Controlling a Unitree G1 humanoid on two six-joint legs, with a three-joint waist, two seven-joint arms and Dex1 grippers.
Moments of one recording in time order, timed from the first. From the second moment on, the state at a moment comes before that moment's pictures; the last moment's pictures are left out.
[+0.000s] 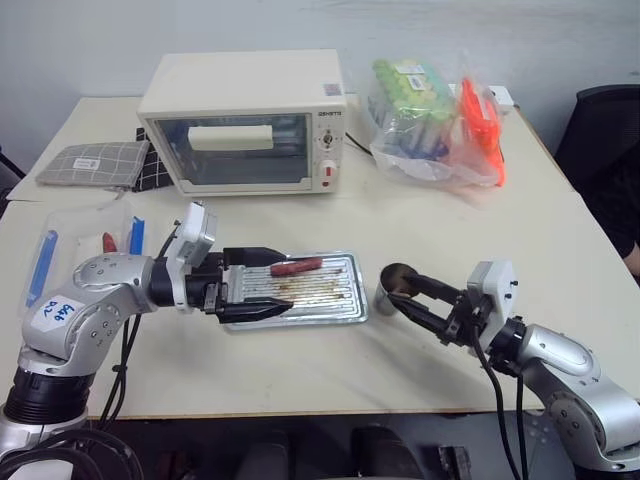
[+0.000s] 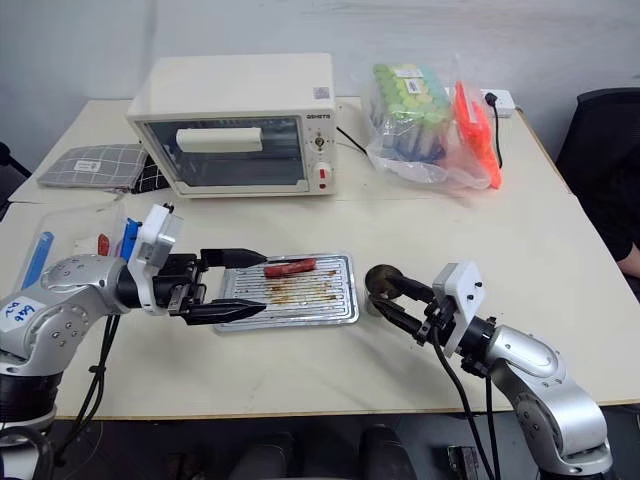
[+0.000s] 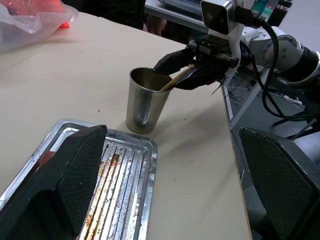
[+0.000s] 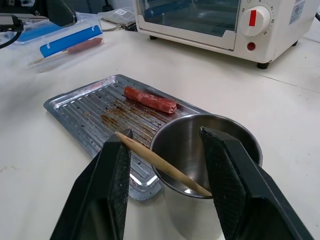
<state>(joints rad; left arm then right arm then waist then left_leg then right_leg) -0.39 0.80 0.09 -0.31 -0.79 0.70 -1.04 0.01 -0.57 -0.13 -0.55 0.61 0.46 0.70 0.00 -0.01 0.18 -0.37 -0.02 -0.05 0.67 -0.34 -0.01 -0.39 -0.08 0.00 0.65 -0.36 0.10</state>
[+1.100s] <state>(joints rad) -0.46 0.59 0.15 -0.32 -0.72 0.59 -0.83 -0.51 -0.89 -0.37 -0.39 1.64 0.92 0.35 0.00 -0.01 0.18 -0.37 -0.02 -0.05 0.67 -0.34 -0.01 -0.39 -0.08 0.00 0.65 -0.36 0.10</state>
